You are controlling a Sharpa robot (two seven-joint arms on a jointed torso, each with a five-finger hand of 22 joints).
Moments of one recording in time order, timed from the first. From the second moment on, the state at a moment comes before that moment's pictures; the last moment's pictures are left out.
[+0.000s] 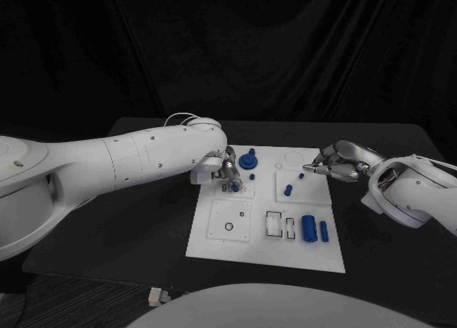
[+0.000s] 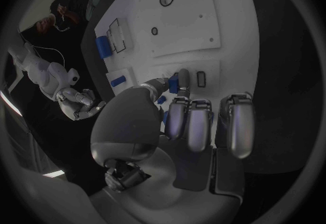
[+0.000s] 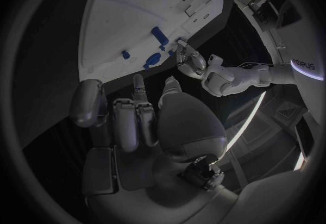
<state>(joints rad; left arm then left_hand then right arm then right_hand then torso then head) 1.30 -0.42 -0.21 1.16 -0.91 0.30 -0.65 1.18 -0.07 0.39 0.15 0.42 1.07 0.03 0.26 0.77 1.47 -0.05 1.37 1.31 1.47 -0.10 1.48 1.31 0.02 1.47 0.01 1.42 1.31 1.22 -0.99 -0.21 1.59 -1.20 -0.36 -0.10 1.21 0.14 -0.30 0.29 0.32 0.86 0.10 0.38 0.22 1.47 0.03 1.57 1.31 1.47 -0.04 1.50 1.31 0.08 1.40 0.07 1.14 1.31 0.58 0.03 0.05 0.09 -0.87</state>
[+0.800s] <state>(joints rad) 1.29 -0.41 -0.21 1.16 -0.91 0.31 -0.65 1.18 -0.07 0.39 0.15 0.41 1.07 0.03 0.26 0.76 1.47 -0.05 1.37 1.31 1.47 -0.10 1.48 1.31 0.02 1.47 0.01 1.42 1.31 1.22 -0.99 -0.21 1.59 -1.20 -0.36 -0.10 1.21 0.15 -0.30 0.29 0.32 0.86 0.10 0.38 0.22 1.47 0.03 1.57 1.31 1.47 -0.04 1.50 1.31 0.08 1.40 0.07 1.14 1.31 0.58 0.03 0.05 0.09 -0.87</state>
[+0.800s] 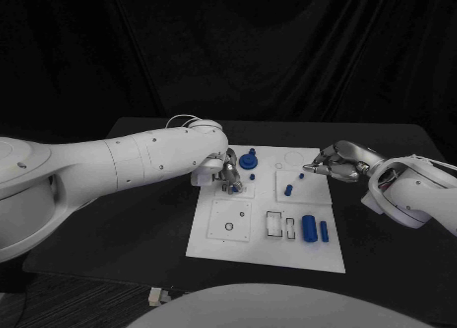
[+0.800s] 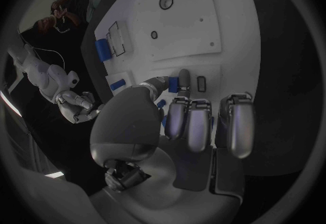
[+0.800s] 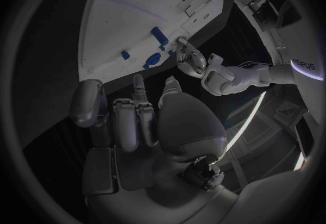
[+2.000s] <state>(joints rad) 1.28 -0.41 -0.21 1.15 -0.91 0.32 -0.65 1.02 -0.02 0.25 0.28 0.11 1.06 0.04 0.23 0.74 1.46 -0.04 1.37 1.31 1.47 -0.09 1.48 1.31 0.02 1.47 0.02 1.41 1.31 1.22 -0.99 -0.21 1.59 -1.20 -0.36 -0.10 1.21 0.15 -0.30 0.29 0.32 0.86 0.10 0.38 0.22 1.47 0.03 1.57 1.31 1.47 -0.04 1.50 1.31 0.08 1.40 0.07 1.13 1.31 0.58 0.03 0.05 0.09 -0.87</state>
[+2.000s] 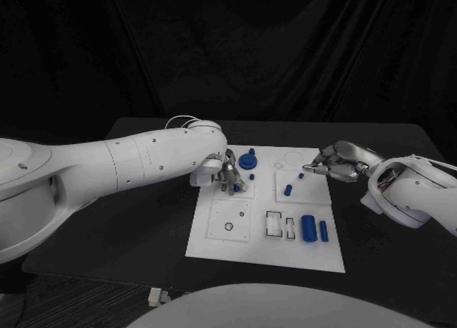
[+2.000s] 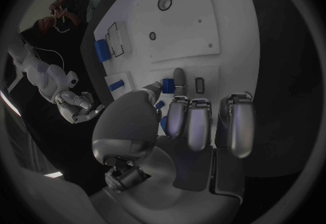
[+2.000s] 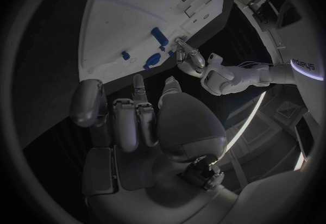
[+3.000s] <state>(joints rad) 1.28 -0.41 -0.21 1.15 -0.90 0.32 -0.64 1.11 0.00 0.23 0.26 0.33 1.05 0.04 0.22 0.73 1.47 -0.04 1.37 1.31 1.47 -0.09 1.48 1.31 0.02 1.47 0.03 1.41 1.31 1.22 -0.99 -0.21 1.59 -1.20 -0.36 -0.10 1.21 0.15 -0.30 0.29 0.32 0.86 0.10 0.38 0.22 1.47 0.03 1.57 1.31 1.47 -0.04 1.50 1.31 0.08 1.40 0.07 1.13 1.31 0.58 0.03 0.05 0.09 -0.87</state>
